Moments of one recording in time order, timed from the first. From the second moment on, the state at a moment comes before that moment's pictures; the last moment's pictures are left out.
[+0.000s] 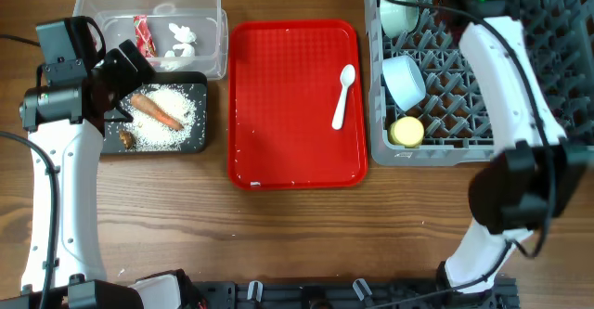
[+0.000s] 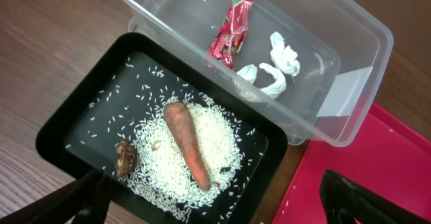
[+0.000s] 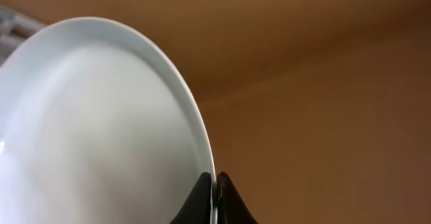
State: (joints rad) left arm 0.19 1.44 1.35 -0.82 -0.06 -0.42; right arm 0.10 1.98 1.85 -0.31 0.84 -0.79
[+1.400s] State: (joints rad) left arm 0.19 1.44 1.35 -0.82 -0.06 -0.42; right arm 0.47 2.25 1.86 -1.06 0.12 0.48
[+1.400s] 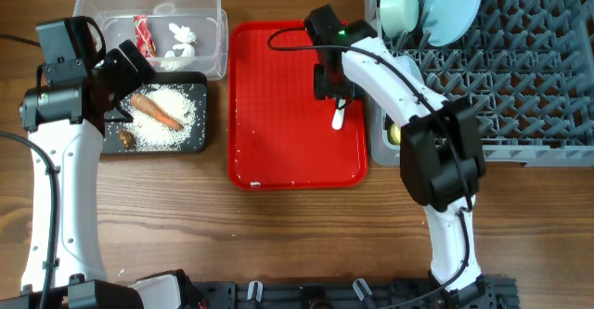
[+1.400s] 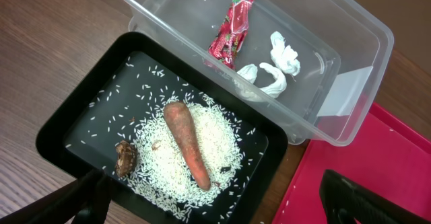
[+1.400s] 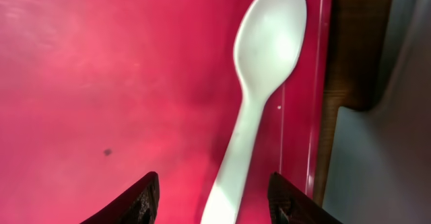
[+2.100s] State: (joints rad) left arm 0.19 1.44 1.35 -0.82 -0.06 -0.42; right arm 0.46 2.33 1.86 -1.05 0.11 0.48
